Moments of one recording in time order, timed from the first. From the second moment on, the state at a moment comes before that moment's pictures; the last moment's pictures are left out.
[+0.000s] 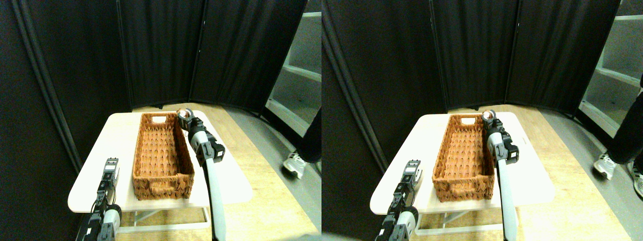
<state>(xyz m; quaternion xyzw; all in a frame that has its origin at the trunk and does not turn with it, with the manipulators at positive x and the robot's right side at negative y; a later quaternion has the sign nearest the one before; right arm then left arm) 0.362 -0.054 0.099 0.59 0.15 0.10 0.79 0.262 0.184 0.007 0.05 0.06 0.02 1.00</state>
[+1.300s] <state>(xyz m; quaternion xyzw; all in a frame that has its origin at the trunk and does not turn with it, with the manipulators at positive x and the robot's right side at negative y) 0.364 -0.087 0.105 0.56 0.07 0.08 0.82 0.263 0.193 0.011 0.04 0.05 0.02 1.00</state>
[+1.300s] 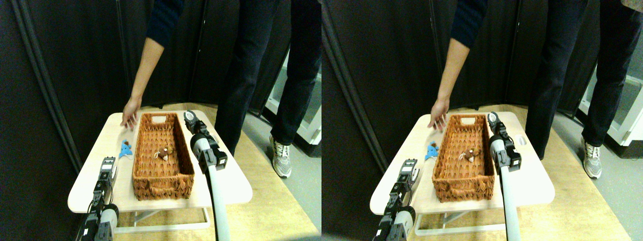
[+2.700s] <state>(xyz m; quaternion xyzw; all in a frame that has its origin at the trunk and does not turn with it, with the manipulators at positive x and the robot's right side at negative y) 0.358 -0.156 0.043 0.58 0.04 -0.06 0.81 0.327 0.195 0.015 -0.31 0.08 0.10 0.94</state>
